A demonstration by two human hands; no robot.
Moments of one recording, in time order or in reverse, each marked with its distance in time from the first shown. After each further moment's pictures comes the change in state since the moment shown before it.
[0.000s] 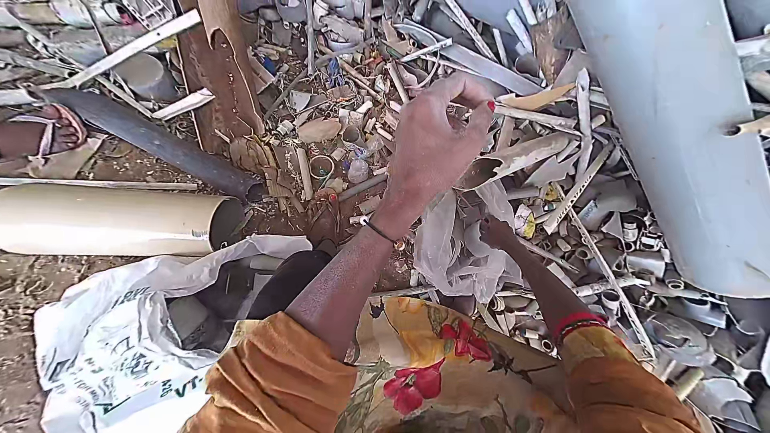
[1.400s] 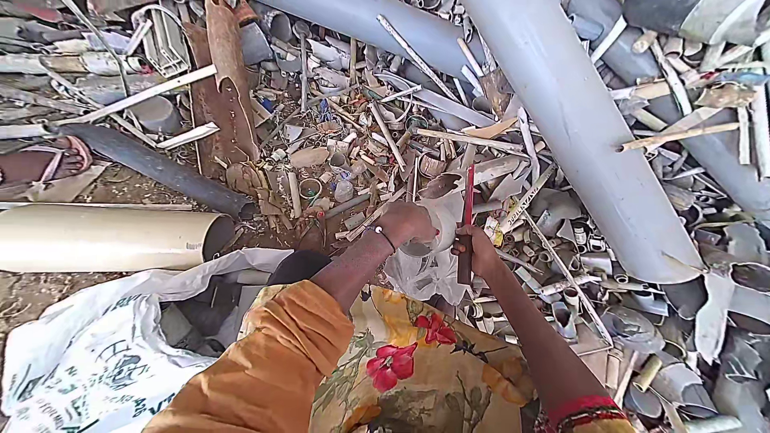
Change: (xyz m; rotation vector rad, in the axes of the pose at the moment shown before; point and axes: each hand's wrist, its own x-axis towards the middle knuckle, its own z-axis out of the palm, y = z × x) left_hand -0.051 0.045 0.030 0.924 -1.095 -0.533; right_hand -0.156 -0.048 -0.030 1.650 -0.039 -0.078
